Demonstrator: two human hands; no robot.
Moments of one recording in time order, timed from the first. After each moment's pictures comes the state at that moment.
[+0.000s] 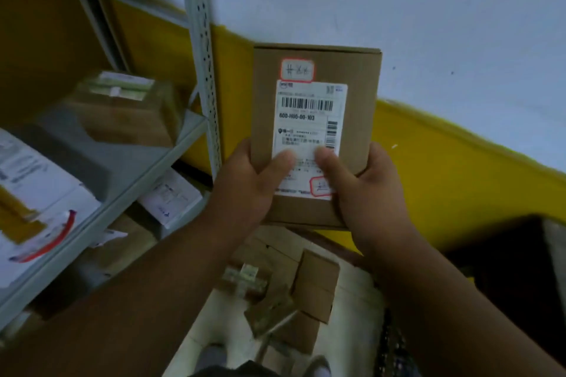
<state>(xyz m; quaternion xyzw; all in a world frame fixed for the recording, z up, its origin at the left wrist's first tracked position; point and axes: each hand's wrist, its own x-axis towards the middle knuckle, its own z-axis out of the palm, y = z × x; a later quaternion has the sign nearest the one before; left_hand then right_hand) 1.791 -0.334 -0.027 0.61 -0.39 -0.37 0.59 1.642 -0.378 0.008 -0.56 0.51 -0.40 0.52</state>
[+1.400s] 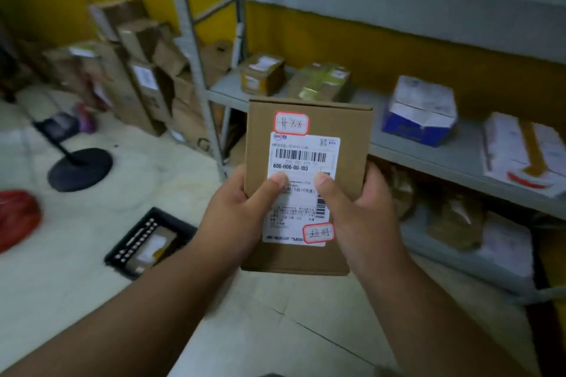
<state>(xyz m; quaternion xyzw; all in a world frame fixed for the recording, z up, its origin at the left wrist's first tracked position) 1.499 0.434 0.033 0.71 0.17 0.08 0.68 1.555 0.284 0.025 -0.76 -0.05 0.03 0.65</state>
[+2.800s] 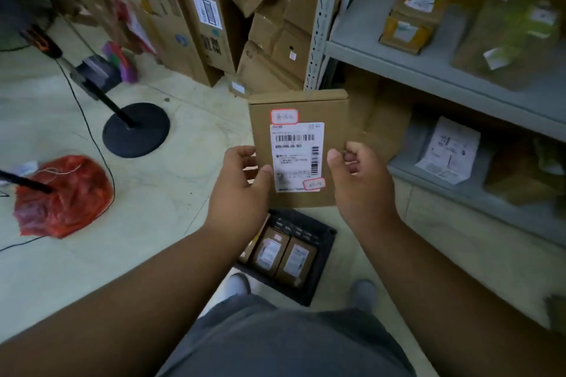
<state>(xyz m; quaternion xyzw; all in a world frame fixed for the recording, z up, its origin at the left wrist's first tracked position) 1.575 0.946 -0.094 0.76 0.33 0.04 0.56 1.653 0.792 -0.114 -0.89 -0.02 0.06 0.46</state>
